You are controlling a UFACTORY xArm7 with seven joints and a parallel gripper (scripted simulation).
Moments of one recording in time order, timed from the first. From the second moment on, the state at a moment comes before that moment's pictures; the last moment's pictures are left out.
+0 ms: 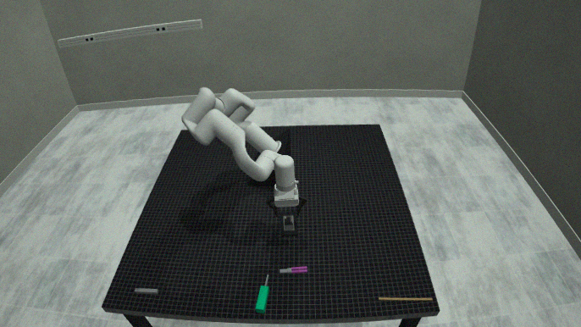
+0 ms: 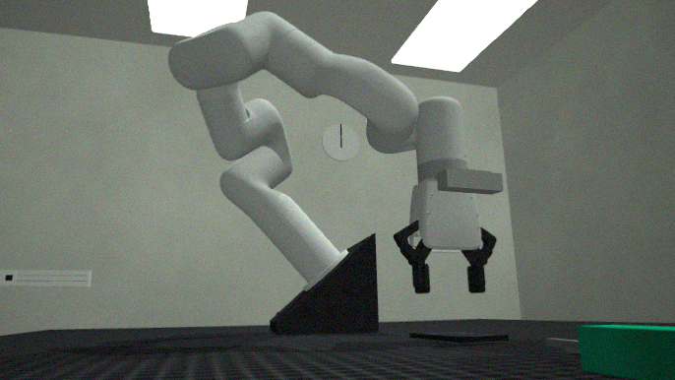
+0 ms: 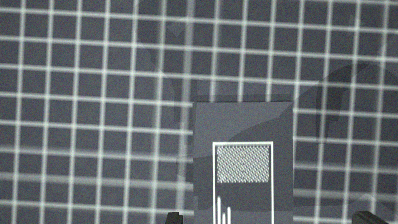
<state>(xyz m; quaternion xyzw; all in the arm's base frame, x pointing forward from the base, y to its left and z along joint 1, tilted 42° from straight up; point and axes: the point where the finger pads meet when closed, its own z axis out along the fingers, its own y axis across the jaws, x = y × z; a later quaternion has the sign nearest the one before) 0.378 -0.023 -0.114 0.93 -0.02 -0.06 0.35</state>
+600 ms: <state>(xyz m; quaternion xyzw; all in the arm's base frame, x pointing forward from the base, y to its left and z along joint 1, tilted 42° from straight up) 0.349 -0.020 -0.112 0.93 -0.02 -0.07 0.35</state>
